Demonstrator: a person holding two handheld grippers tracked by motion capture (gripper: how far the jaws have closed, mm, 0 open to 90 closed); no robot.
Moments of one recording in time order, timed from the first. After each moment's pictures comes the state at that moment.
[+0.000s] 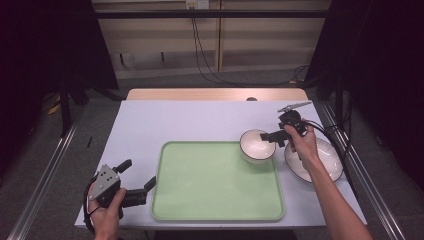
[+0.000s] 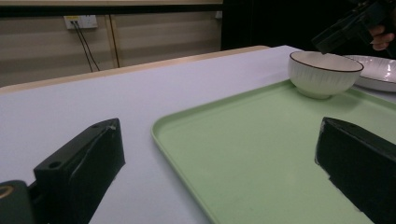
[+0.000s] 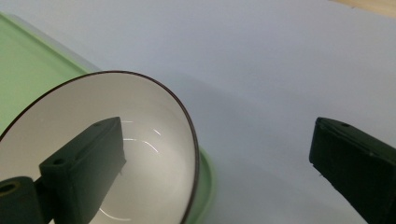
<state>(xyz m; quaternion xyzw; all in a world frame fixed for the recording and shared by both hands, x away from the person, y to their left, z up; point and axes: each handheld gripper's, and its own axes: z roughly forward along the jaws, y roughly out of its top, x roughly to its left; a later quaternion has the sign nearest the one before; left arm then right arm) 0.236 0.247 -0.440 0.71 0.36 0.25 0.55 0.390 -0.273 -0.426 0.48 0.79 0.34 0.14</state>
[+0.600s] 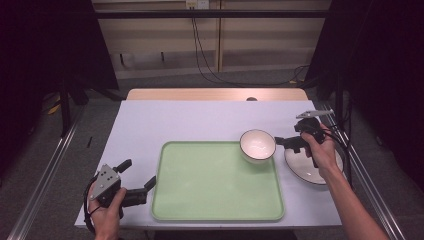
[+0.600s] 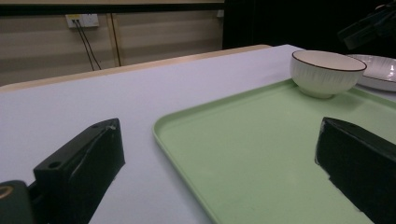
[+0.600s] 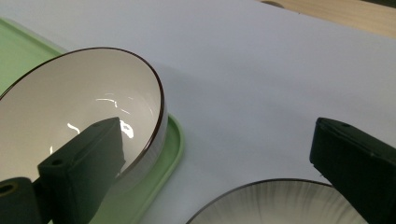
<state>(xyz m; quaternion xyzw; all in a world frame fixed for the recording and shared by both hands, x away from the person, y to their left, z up) 0.237 0.248 -0.441 0.71 0.36 0.25 0.55 0.354 -0.309 -0.422 0.49 0.77 0.36 0.19</state>
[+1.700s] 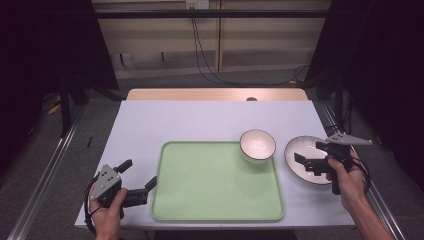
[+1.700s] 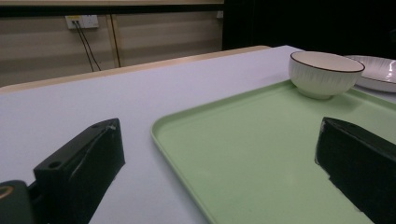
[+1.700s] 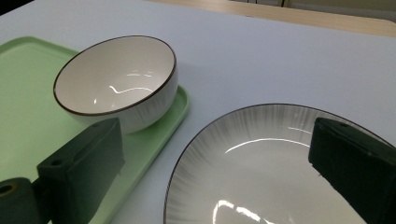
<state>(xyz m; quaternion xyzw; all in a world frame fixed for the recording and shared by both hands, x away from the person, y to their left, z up) 0.236 0.246 -0.440 0.71 0.36 0.26 0.55 0.265 -0.341 -0.419 0.51 0.72 0.42 0.23</state>
